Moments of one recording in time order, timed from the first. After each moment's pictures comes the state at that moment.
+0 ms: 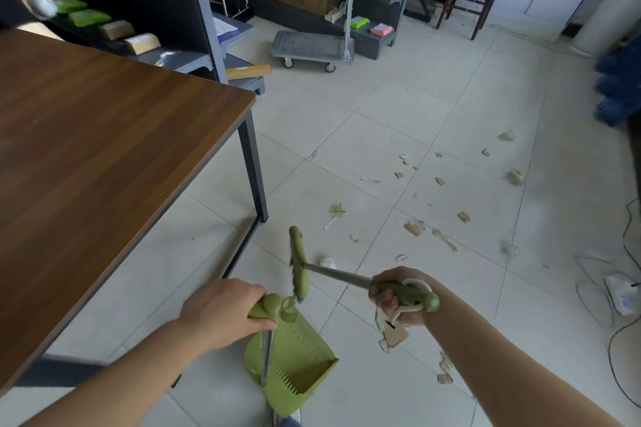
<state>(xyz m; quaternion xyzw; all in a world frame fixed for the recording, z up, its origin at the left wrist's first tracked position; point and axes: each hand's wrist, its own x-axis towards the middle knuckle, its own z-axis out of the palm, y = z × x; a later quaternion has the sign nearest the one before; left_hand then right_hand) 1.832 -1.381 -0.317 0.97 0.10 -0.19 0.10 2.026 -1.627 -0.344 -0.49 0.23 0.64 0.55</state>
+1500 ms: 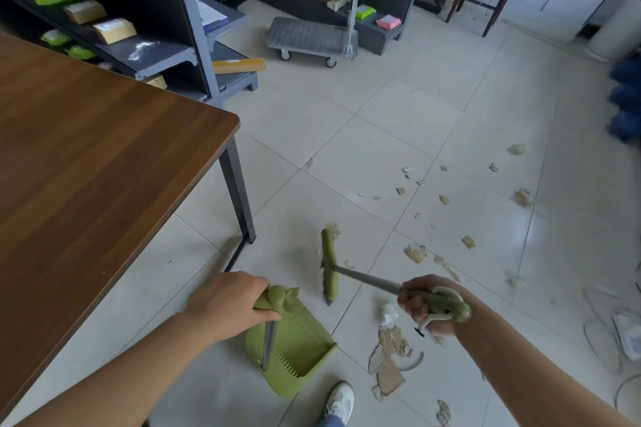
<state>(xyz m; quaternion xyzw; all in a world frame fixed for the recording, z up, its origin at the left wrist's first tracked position) 2.011 -1.293 -0.336 0.96 0.11 -0.20 0.13 2.205 -1.578 -0.353 -0.51 0.27 0.61 0.54</state>
